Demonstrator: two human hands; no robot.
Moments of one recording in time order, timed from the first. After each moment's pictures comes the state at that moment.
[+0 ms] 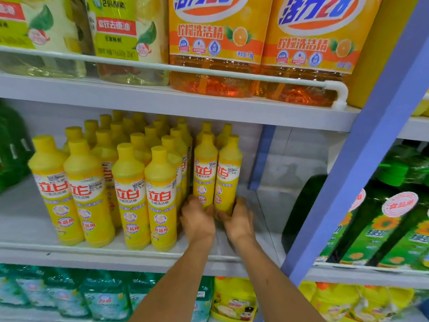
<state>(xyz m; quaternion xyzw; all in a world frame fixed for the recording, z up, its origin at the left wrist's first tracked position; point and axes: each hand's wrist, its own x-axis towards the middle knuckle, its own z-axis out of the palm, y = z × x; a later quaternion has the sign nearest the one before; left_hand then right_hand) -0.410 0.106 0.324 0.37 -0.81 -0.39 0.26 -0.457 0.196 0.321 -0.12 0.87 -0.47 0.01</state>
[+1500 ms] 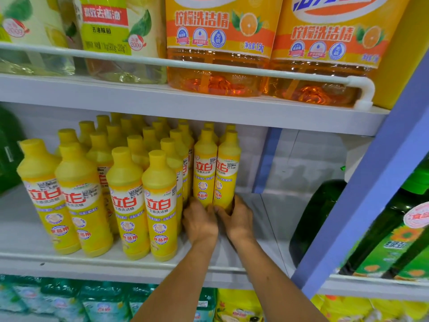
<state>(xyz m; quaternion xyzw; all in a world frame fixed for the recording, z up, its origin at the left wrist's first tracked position) -0.434 0.093 0.321 0.40 -0.81 -0.37 0.22 -0.488 0.176 0.306 -0.14 0.86 -0.49 -0.01</state>
